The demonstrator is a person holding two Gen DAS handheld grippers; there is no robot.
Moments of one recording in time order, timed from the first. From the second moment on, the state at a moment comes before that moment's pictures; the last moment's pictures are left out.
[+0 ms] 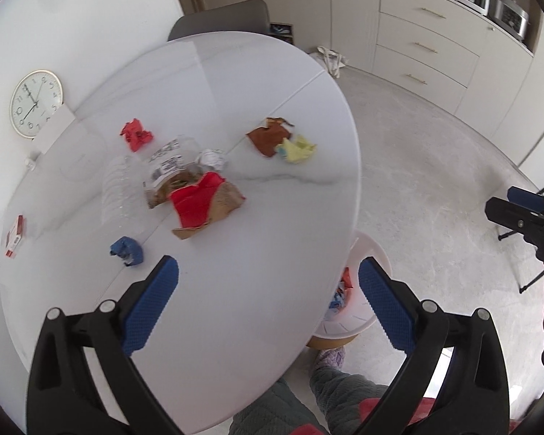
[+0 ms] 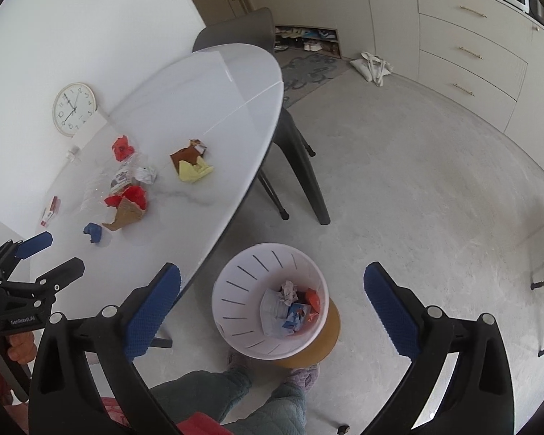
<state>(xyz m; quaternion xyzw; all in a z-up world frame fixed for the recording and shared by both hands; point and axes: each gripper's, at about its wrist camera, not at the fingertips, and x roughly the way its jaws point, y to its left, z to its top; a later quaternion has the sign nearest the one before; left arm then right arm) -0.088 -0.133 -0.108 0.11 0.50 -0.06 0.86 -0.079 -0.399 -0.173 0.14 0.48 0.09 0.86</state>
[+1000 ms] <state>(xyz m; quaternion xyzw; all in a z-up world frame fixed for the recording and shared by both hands) 0.053 -0.087 -0.214 0.29 0.55 -0.25 0.74 -0.053 -0.304 -0.183 0.17 0.53 0.03 0.83</state>
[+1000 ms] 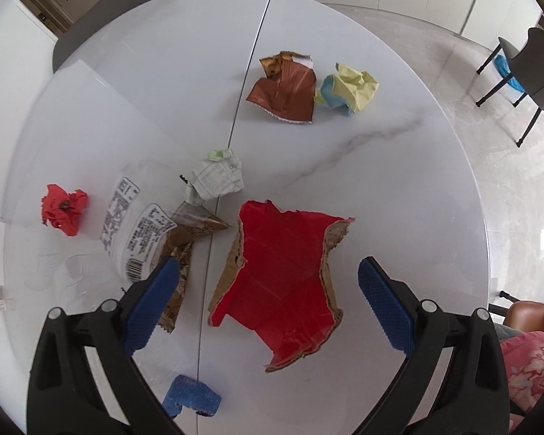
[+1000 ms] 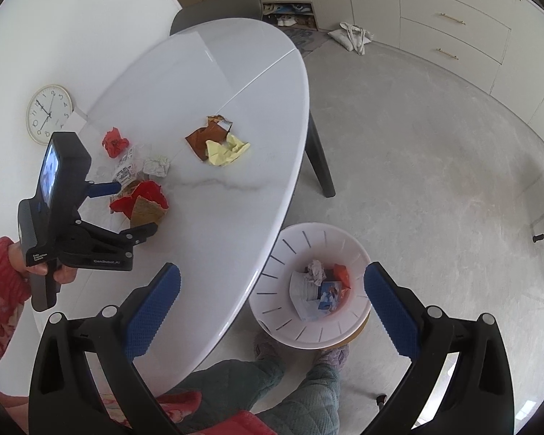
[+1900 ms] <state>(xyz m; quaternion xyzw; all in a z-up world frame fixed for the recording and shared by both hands) 0.016 -0.034 -0.182 0.09 0.57 -0.14 0.80 0.110 -0.235 -0.236 0.01 0.54 0.11 0.83</state>
